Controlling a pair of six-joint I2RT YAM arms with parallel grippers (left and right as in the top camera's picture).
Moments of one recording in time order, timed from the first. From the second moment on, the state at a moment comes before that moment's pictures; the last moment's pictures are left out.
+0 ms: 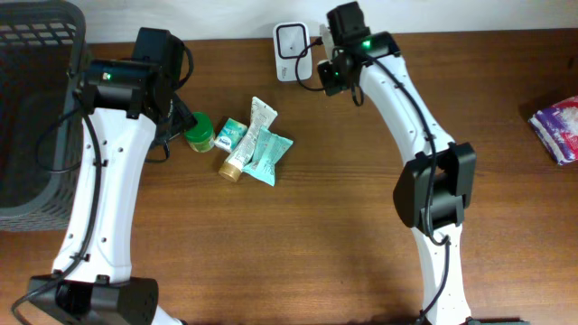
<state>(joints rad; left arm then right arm) -0.16 1.74 1.96 -1.59 -0.39 -0.78 0.31 2.38 2.30 -0.97 0.09 -0.07</state>
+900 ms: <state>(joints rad) -0.16 1.74 1.96 -1.59 -0.39 -0.78 0.37 2.52 2.30 -0.43 0.30 -0.24</state>
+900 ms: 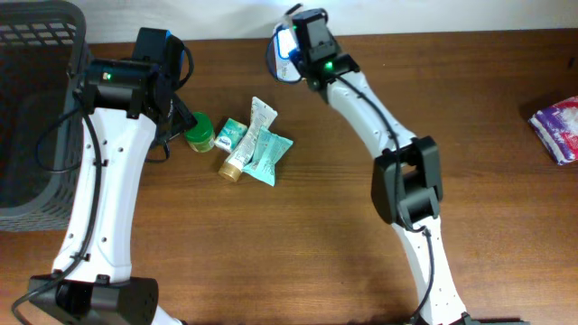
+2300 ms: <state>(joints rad) -0.16 1.74 1.96 -1.59 -0.39 -0.78 -0.49 2.27 2.14 -1.13 0.08 0.20</state>
